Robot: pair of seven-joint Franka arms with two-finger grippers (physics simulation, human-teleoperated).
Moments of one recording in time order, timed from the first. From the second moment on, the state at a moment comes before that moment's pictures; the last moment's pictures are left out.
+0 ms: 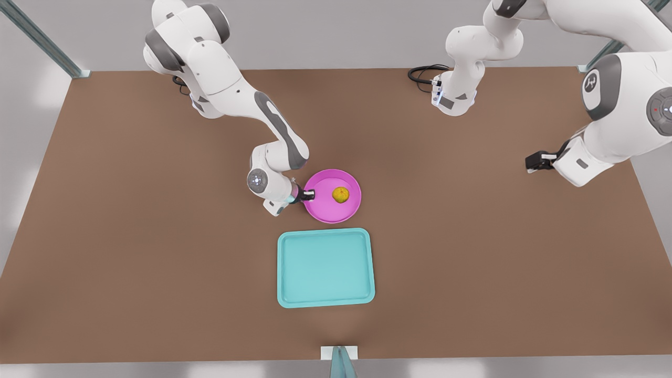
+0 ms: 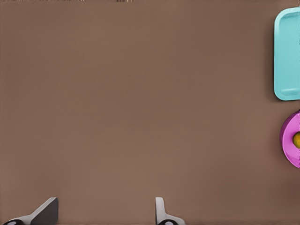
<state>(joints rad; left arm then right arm) -0.05 0.20 0.01 -1.26 0.07 1.28 0.04 0.64 0.57 0.02 -1.97 0.70 2.52 0.05</state>
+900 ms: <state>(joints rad) -0.05 0.20 0.00 -1.27 0.07 1.26 0.09 0.40 0.75 0.01 -1.46 0.75 2.28 0.05</state>
